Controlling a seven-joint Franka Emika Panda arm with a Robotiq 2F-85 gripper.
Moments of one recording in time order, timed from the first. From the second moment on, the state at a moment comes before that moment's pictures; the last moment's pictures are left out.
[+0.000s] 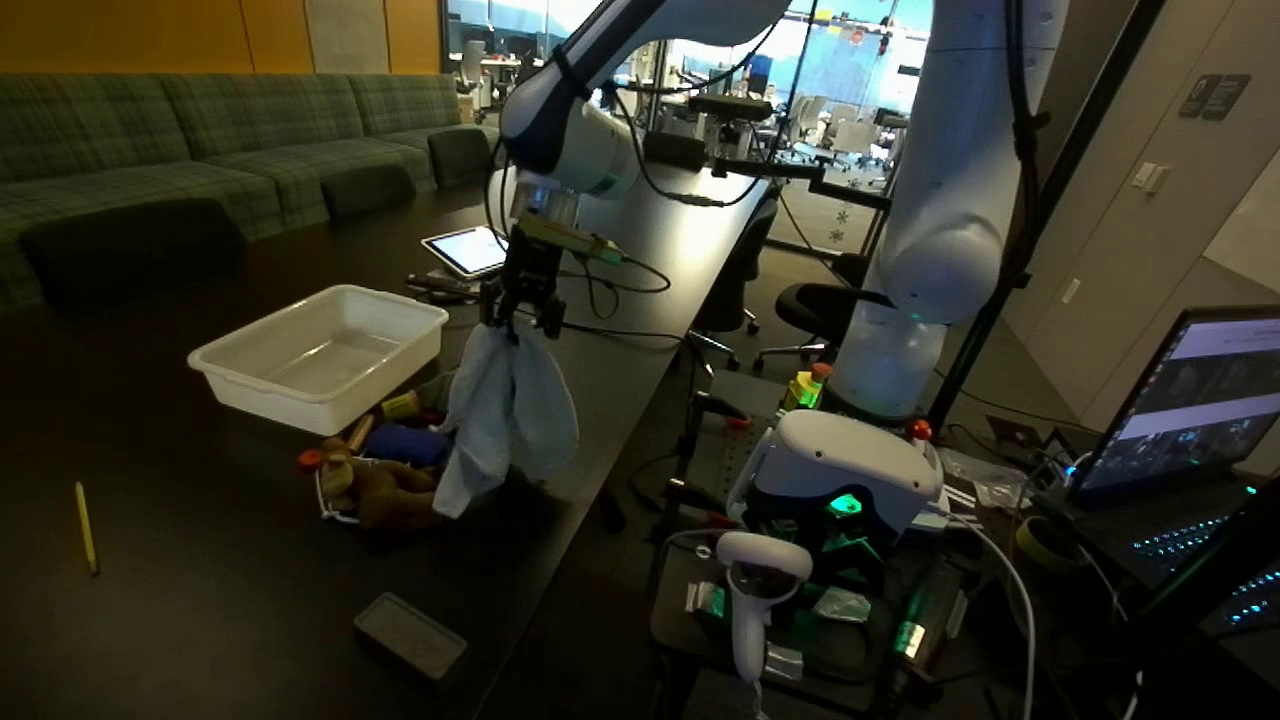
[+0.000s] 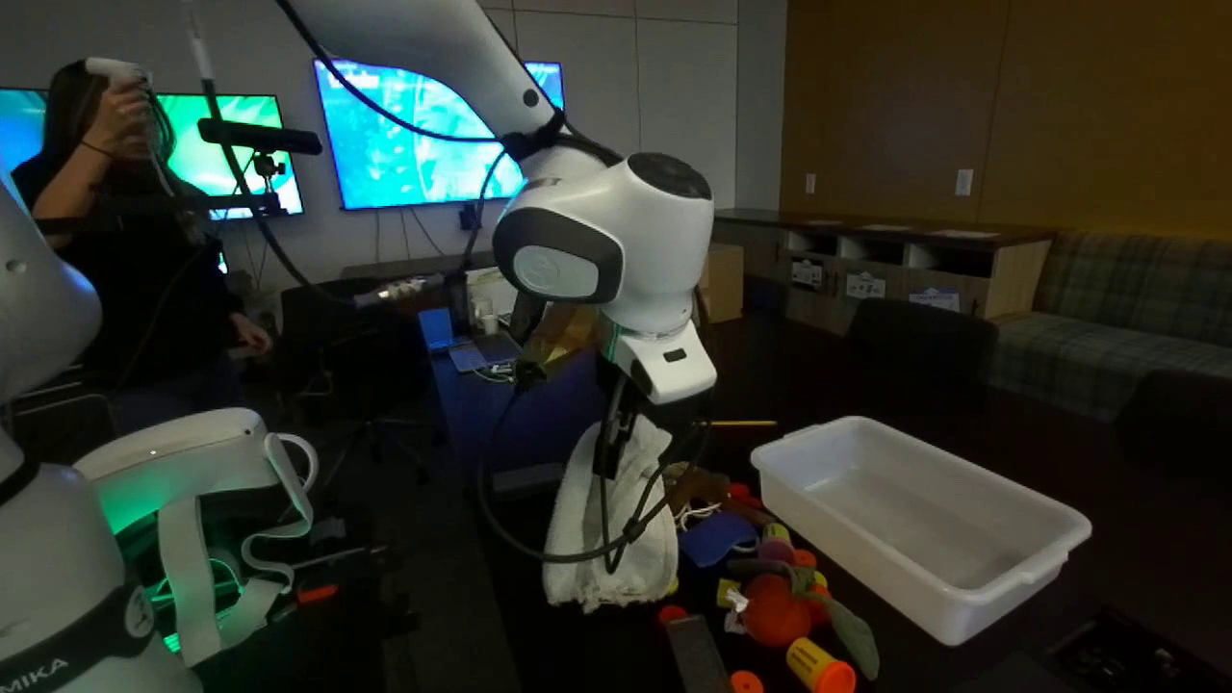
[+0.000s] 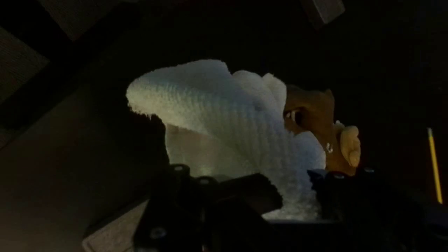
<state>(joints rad) -0.11 0.14 0.09 -2.41 0.65 2.44 0.16</state>
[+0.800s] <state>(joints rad) -0.26 -0.16 -0.21 -2.36 0.43 2.43 0.20</state>
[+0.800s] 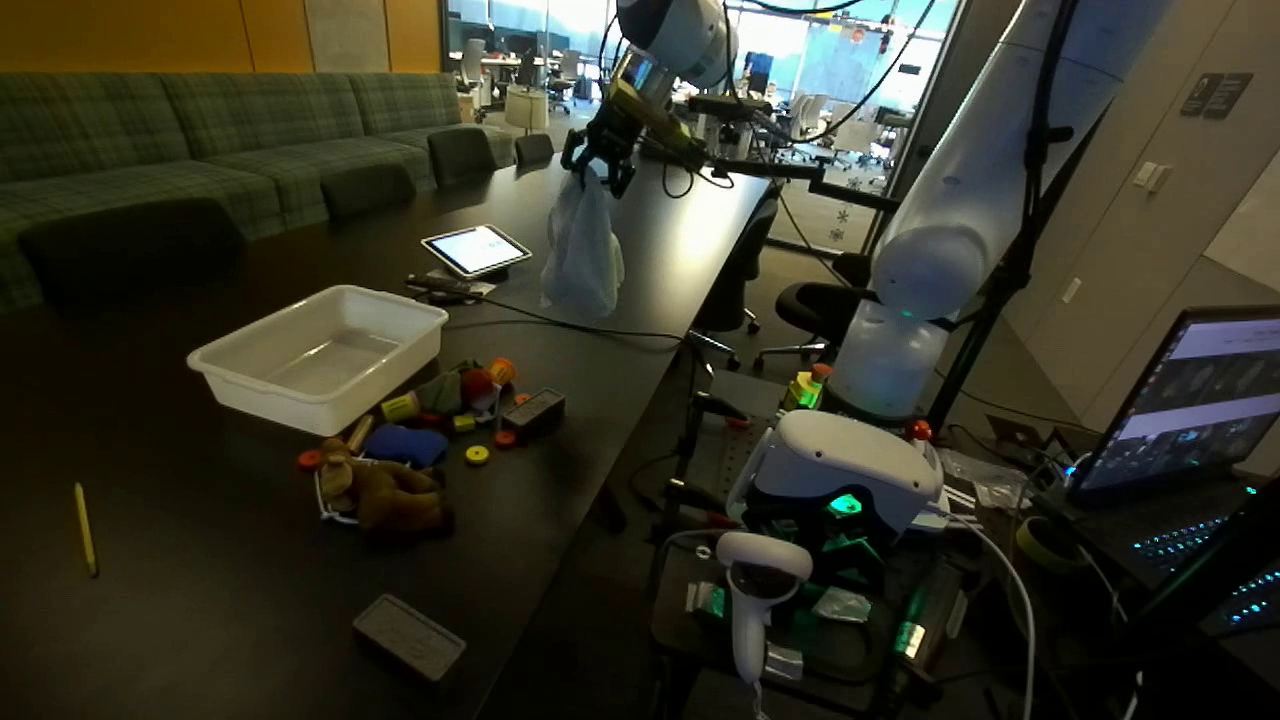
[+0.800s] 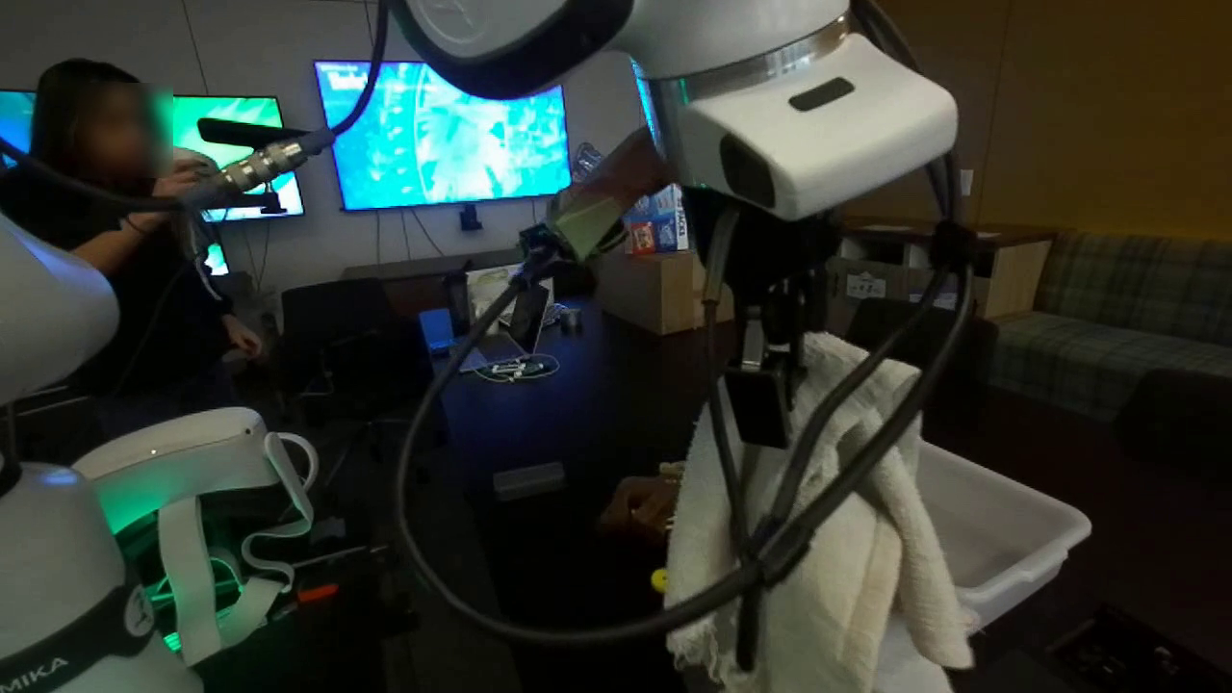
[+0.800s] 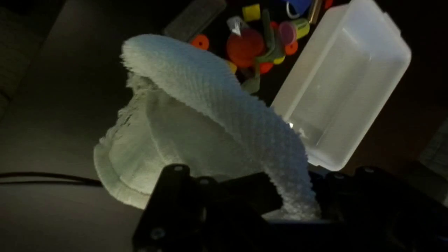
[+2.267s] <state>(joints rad) -0.23 0.78 -0.19 -1.97 0.39 2.75 0.24</state>
